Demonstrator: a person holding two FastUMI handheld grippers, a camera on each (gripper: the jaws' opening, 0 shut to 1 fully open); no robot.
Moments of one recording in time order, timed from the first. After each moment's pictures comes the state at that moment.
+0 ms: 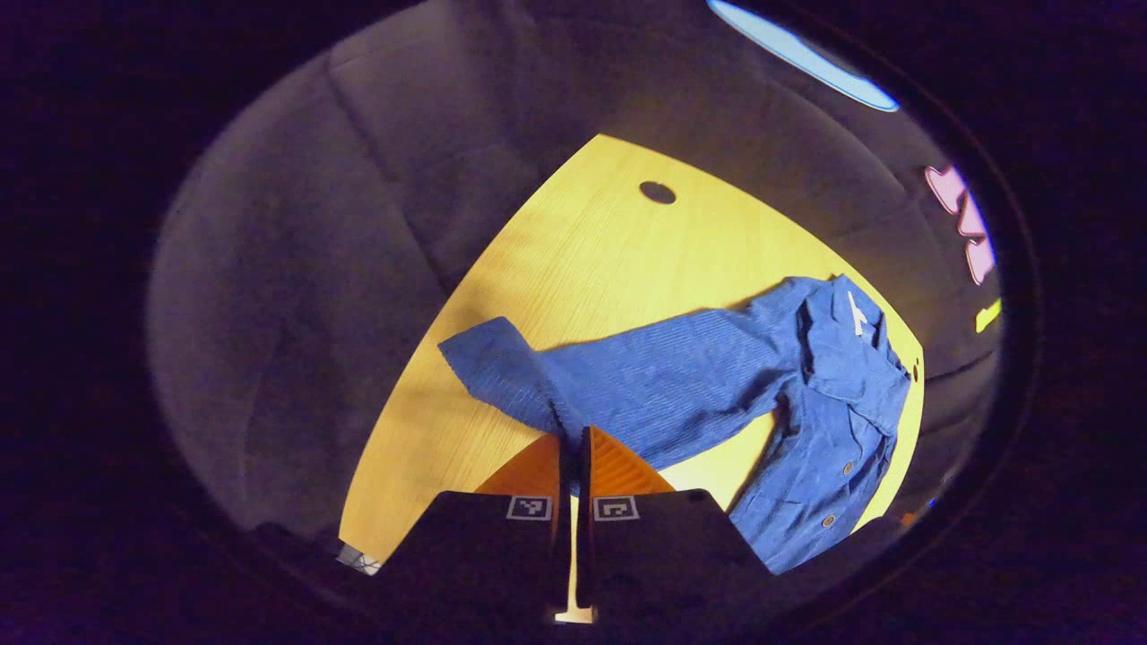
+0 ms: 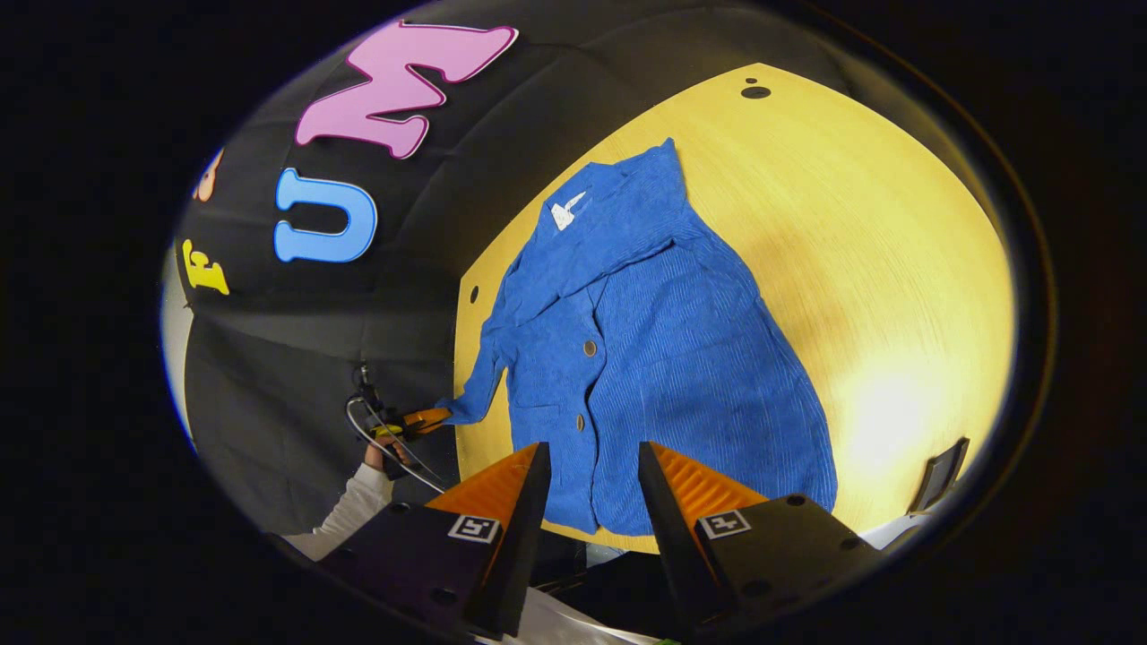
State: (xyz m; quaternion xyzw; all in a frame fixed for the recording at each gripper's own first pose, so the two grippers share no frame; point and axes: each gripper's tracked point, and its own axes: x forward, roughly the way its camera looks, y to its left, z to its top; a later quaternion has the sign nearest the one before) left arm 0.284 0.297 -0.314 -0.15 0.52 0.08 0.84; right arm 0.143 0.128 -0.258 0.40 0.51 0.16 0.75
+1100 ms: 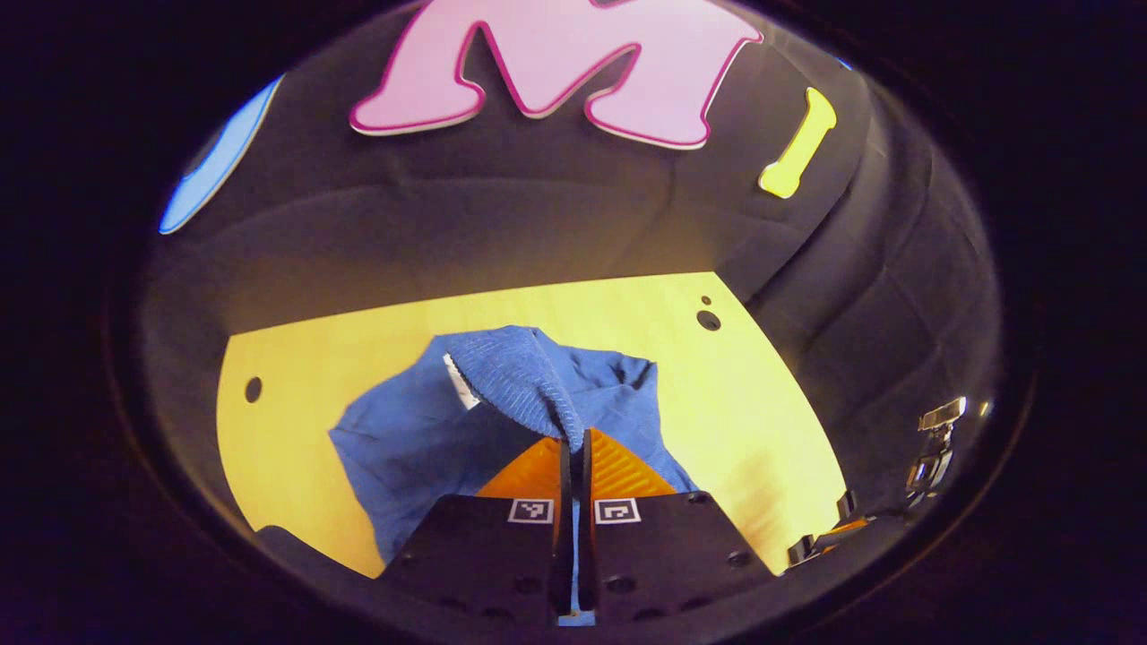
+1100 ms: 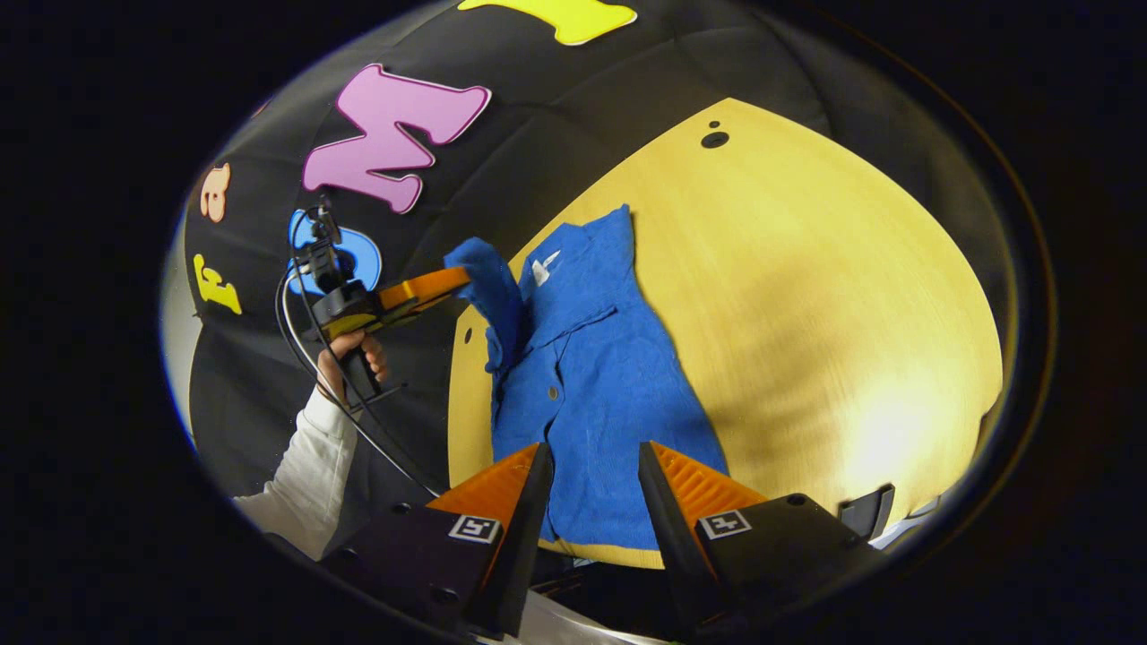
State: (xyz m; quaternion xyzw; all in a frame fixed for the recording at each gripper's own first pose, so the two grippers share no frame) left arm 0.449 -0.193 -0.231 -0.02 0.47 -0.21 0.85; right arm 0.145 0.024 -0.253 0.40 0.46 0.12 0.78
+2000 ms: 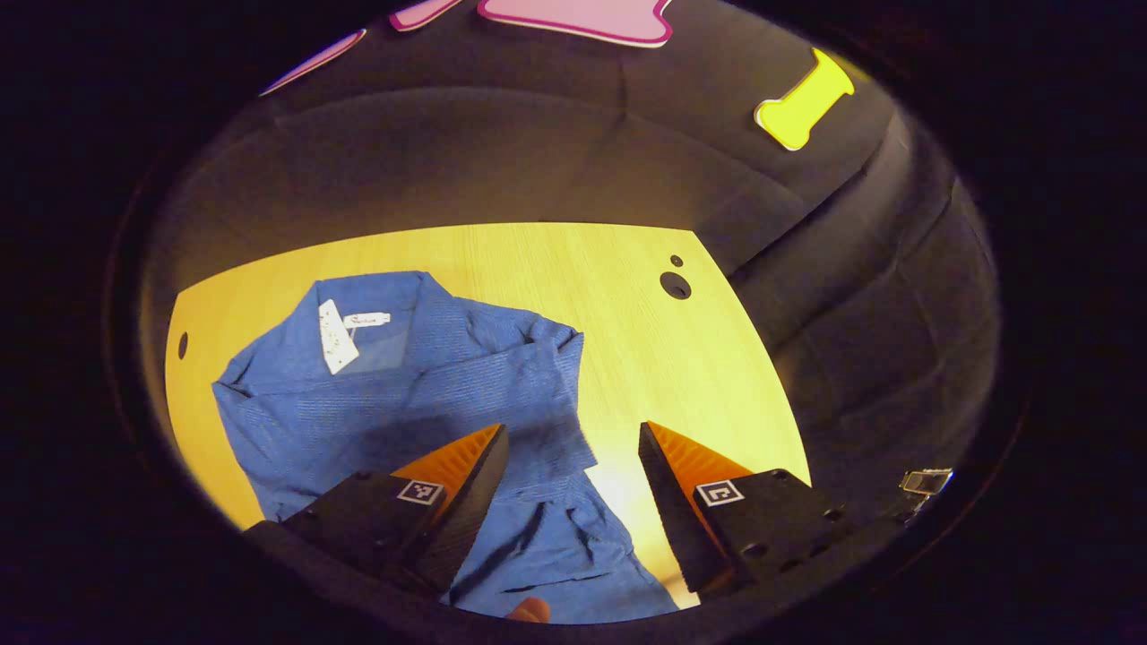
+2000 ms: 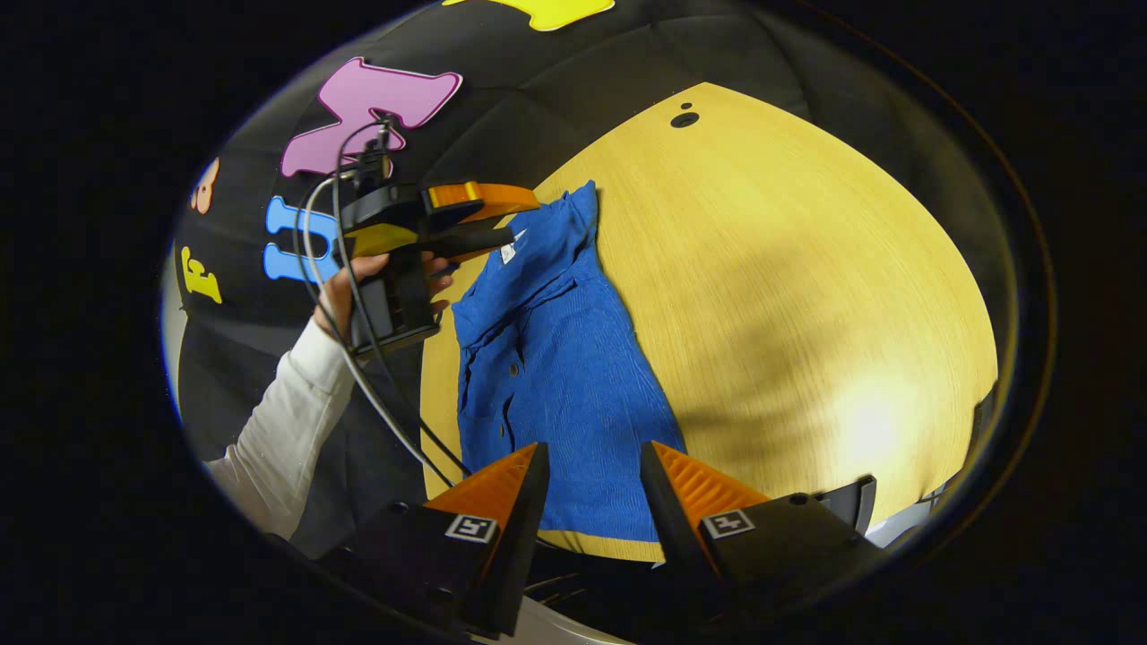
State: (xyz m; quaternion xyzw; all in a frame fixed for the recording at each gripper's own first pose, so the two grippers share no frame) left arm 0.441 -0.265 -0.262 -0.02 0.50 -0.21 0.84; right arm 0.116 0.021 -0.290 0.37 0.51 0.12 0.77
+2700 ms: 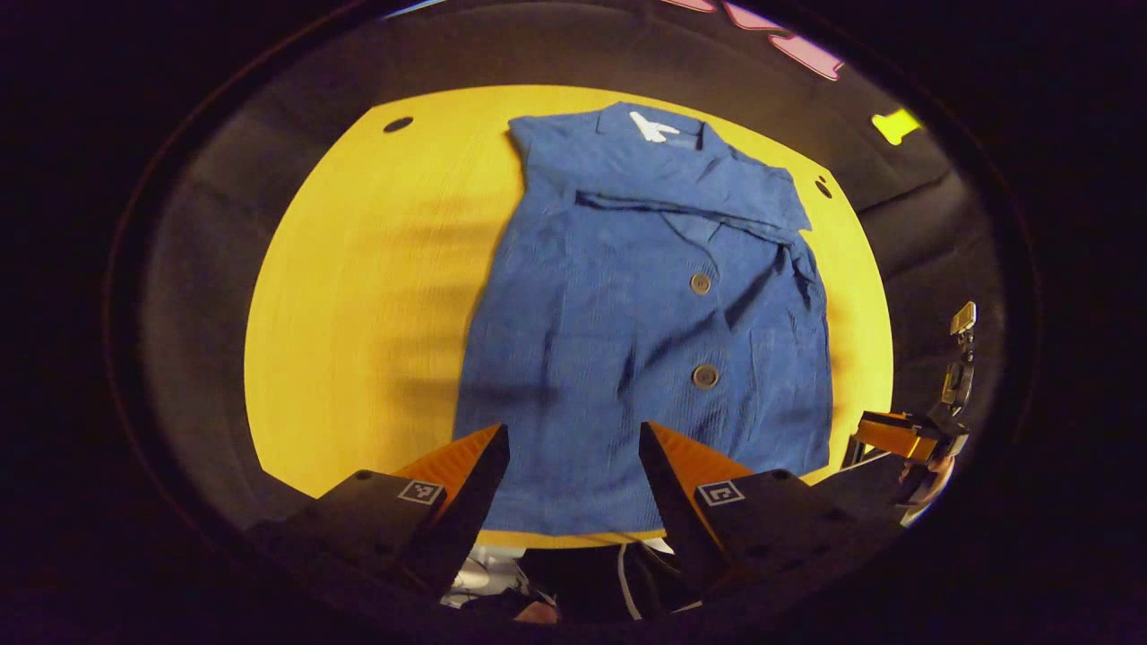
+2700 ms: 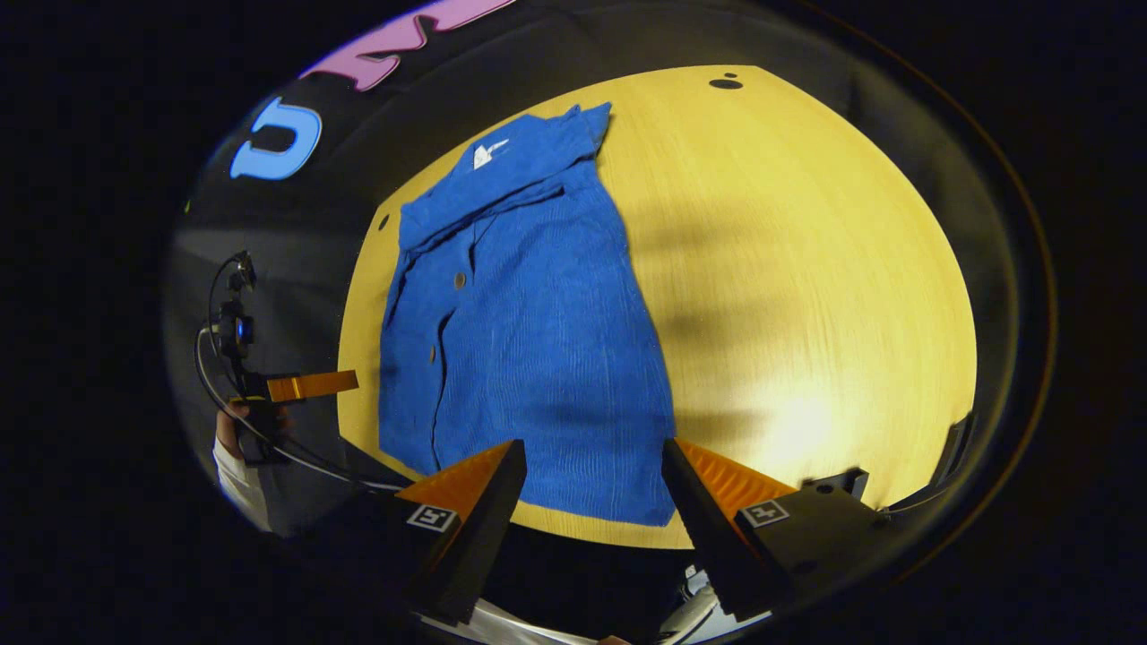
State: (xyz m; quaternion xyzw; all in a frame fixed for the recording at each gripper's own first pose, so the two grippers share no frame) left arm 0.150 0.030 -0.342 -0.09 0.66 -0.04 0.75; right arm 0.064 0.064 -0.347 0.21 0.62 0.13 0.74
